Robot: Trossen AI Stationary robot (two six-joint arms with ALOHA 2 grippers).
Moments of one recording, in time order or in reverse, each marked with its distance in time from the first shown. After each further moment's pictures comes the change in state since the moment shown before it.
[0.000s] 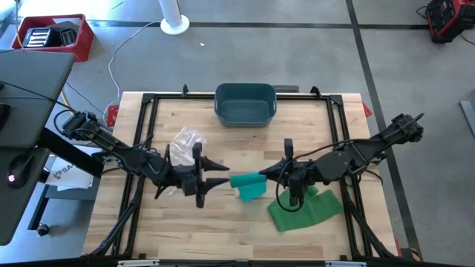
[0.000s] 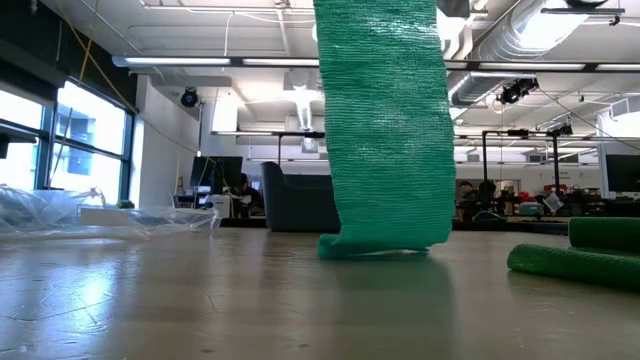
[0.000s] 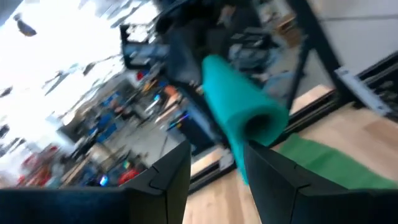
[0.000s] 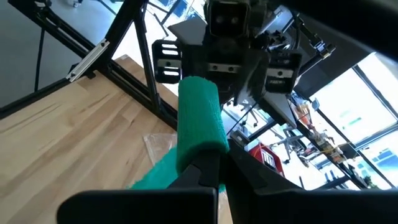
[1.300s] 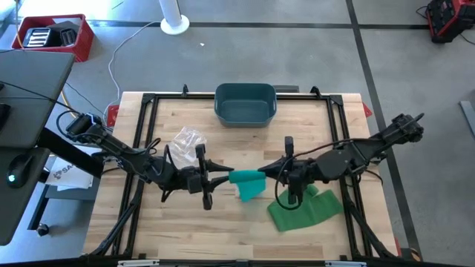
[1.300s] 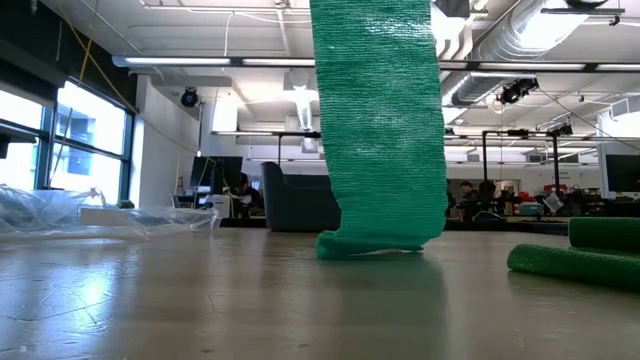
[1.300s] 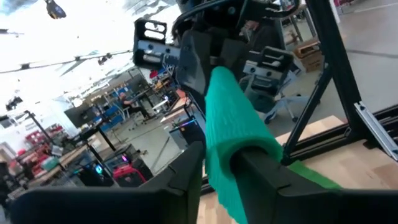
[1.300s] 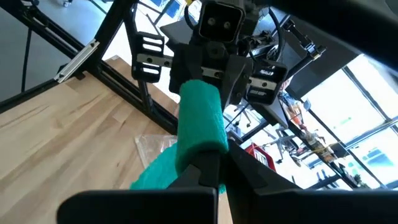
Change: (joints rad) left arm 0.000 0.078 0.000 0.171 -0.095 -0.141; right arm -0.002 0.000 0.000 0.025 0.015 -0.020
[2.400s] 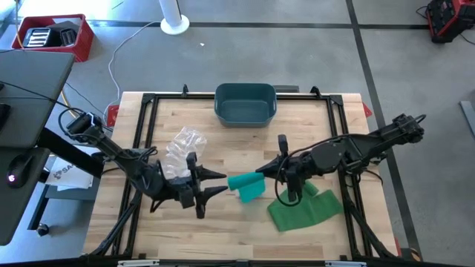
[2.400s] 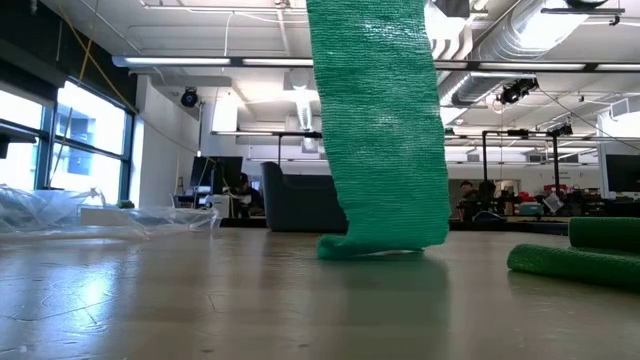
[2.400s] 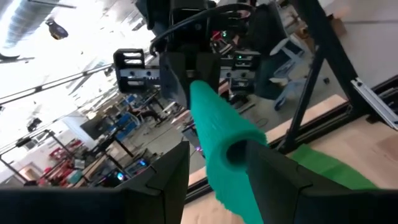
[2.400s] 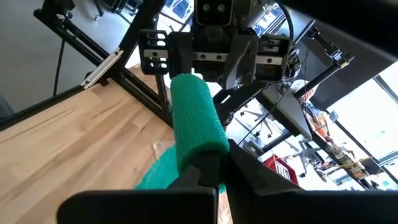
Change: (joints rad) left arm -0.115 -0.008 0.001 -0.012 -0.128 0.160; right arm -0.081 0.000 0.000 -0.017 -0.178 0.004
